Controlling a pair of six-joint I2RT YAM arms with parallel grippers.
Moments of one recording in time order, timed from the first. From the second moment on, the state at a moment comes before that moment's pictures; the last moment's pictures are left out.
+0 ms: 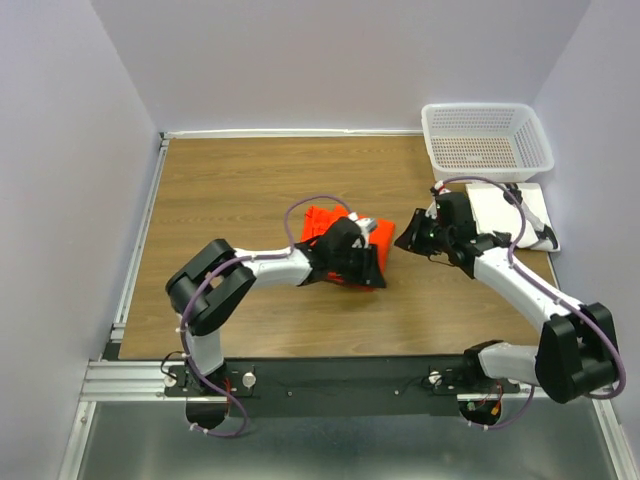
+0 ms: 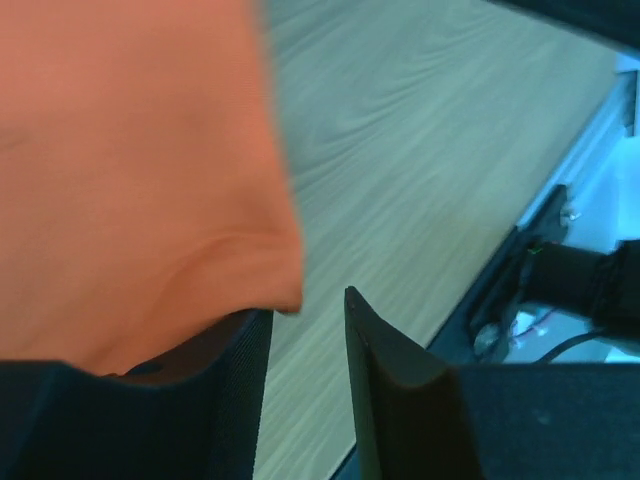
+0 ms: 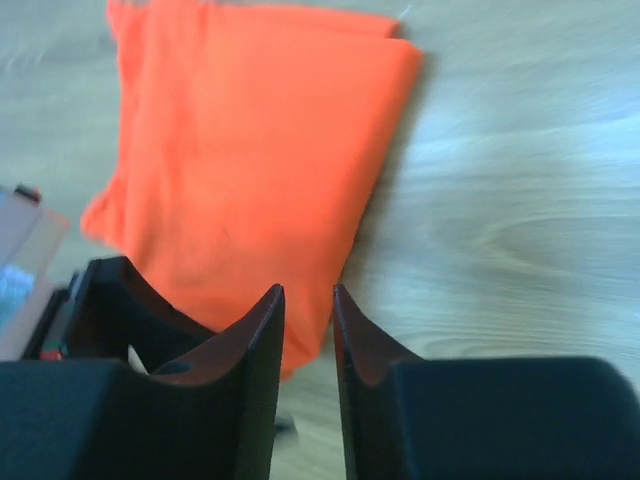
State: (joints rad) left arm -0.86 1.77 0.93 0.13 0.36 -0.73; right arm 0.32 1.28 0.76 -0.23 -0.21 0.54
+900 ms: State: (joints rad) left arm -0.43 1.48 0.86 0.07 0.30 -0.58; right arm 0.66 1.61 1.29 -0.45 0.06 0.58
